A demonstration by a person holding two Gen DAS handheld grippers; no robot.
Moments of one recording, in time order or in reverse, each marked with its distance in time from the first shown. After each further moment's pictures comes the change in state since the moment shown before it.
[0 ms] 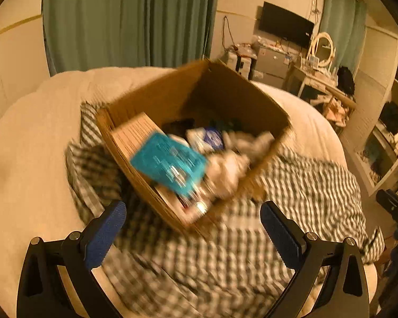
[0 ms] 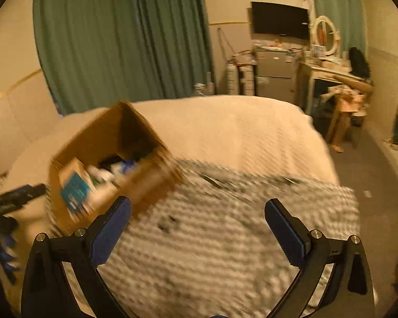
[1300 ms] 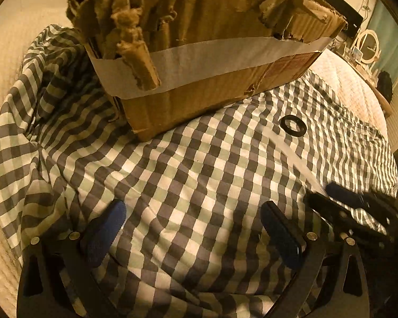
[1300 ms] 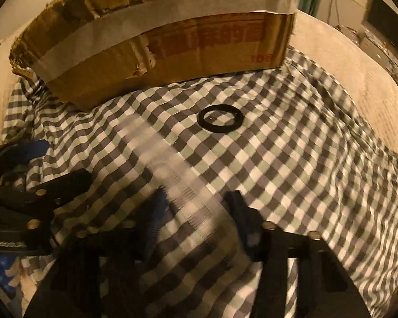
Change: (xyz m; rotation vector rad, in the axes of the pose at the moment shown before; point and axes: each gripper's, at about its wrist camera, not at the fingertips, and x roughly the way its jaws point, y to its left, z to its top) left arm 0.129 -0.034 -0.105 -0.221 0.195 0.123; right arm 0.183 0.054 -0.120 -0.497 0.384 0.255
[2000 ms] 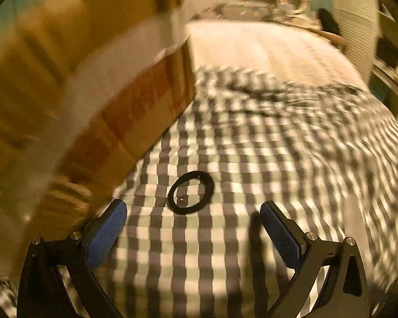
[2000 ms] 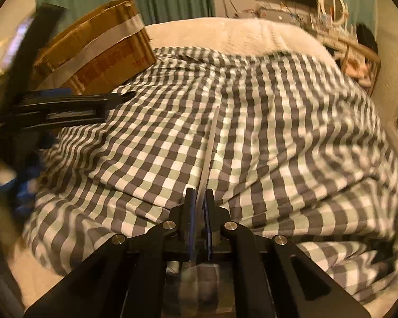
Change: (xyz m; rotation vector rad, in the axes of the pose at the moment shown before) left arm 0.047 -0.134 0.048 0.439 -0.125 -0.031; right arm -0.077 -0.043 -0.143 0.473 -0.216 -0.175
